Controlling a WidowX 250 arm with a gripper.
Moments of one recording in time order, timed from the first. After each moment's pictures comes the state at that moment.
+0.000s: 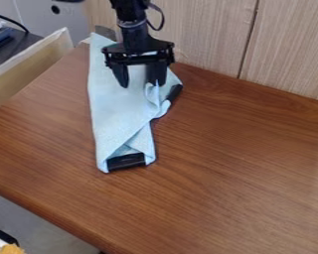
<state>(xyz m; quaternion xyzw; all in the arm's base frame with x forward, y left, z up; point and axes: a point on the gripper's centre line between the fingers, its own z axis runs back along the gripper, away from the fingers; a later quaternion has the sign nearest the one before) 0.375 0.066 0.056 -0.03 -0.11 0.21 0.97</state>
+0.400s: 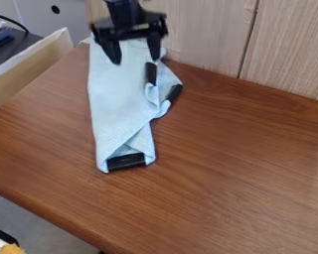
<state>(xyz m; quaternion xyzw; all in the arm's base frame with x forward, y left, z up) 0.364 0.074 0.112 -0.04 -0.18 0.21 0.96</state>
